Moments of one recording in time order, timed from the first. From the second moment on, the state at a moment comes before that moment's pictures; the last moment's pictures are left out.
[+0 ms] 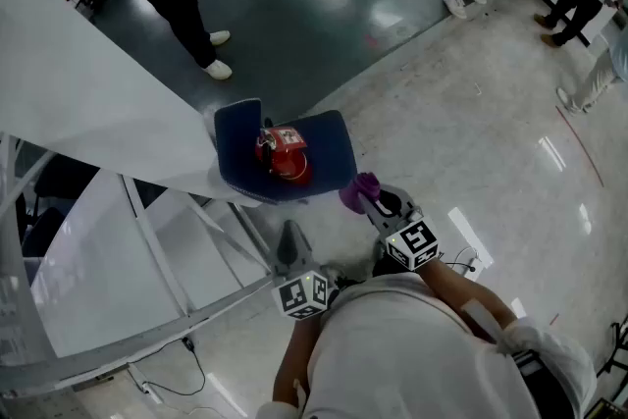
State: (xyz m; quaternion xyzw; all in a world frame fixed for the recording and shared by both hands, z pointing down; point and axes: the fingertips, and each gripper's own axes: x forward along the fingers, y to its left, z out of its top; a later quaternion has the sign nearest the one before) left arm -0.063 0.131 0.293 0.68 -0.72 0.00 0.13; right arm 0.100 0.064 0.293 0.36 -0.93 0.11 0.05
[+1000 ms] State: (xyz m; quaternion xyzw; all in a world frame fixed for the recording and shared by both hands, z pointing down) left arm -0.066 0.082 0.319 0.66 -0.74 0.00 0.14; right arm 0.084 -0.019 0.377 0.32 -0.94 0.08 0.09
